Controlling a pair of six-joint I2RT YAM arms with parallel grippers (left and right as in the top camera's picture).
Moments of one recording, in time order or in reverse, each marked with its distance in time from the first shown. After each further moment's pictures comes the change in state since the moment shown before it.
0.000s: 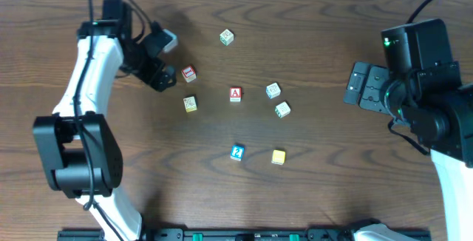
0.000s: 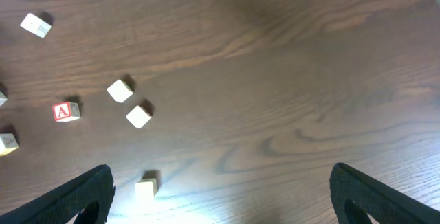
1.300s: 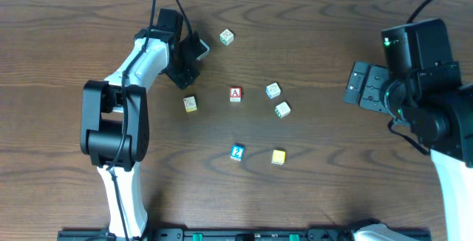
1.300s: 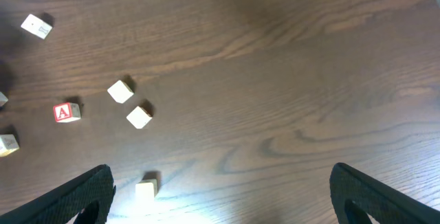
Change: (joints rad) left arm -0.174 0.231 0.000 0.265 -0.242 -0.026; right arm 0.000 0.000 -0.001 0.003 0.000 0.000
